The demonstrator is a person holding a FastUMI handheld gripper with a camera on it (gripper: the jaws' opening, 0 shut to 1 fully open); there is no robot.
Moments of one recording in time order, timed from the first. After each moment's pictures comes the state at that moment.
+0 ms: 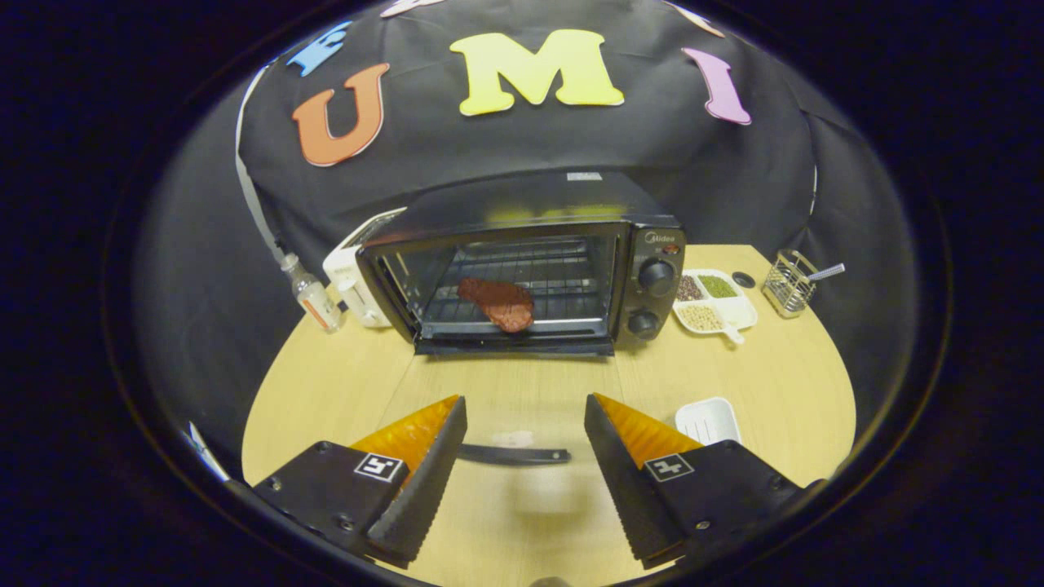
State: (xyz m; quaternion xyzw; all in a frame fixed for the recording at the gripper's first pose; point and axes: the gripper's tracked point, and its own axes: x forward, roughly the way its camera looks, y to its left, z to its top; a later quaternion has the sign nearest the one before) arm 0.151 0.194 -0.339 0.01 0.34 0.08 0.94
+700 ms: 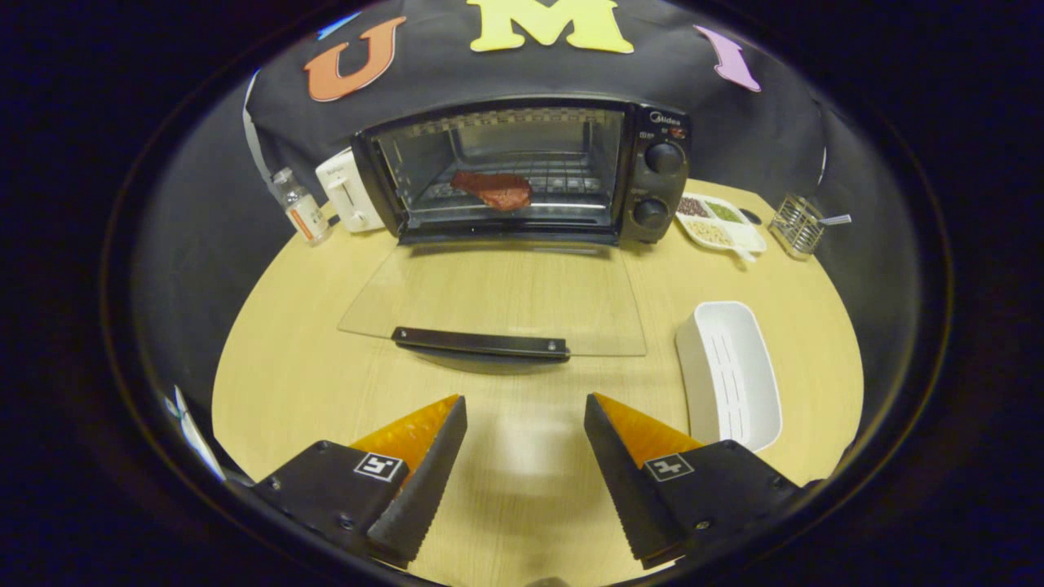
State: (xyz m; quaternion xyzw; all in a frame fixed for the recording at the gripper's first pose) arm 0.105 0.177 -0.433 -0.02 0.44 0.08 0.90
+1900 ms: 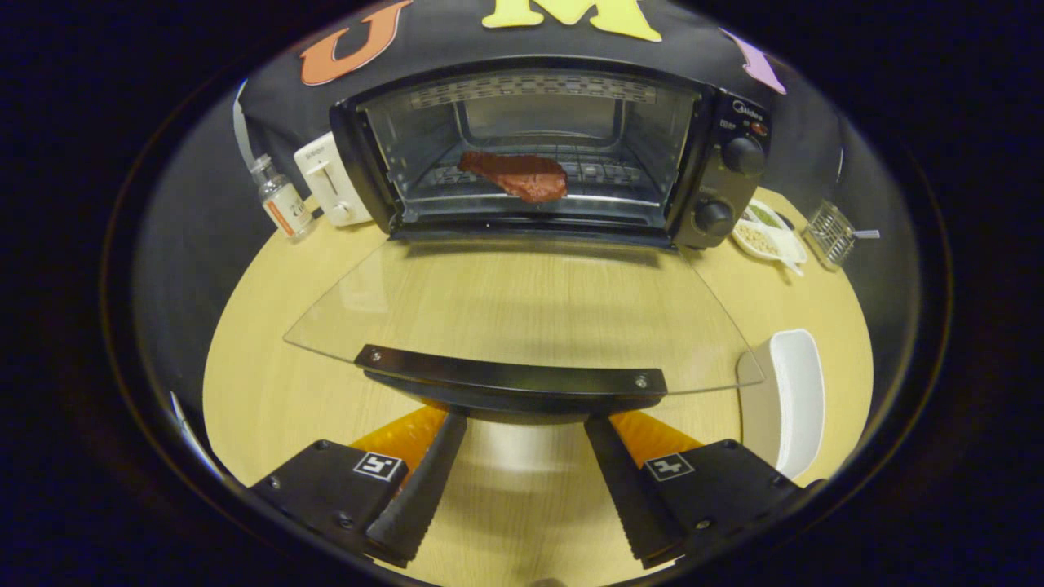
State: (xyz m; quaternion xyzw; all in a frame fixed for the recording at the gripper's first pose) arm 0.163 0.218 -0.450 -0.03 0.45 0.08 0.89
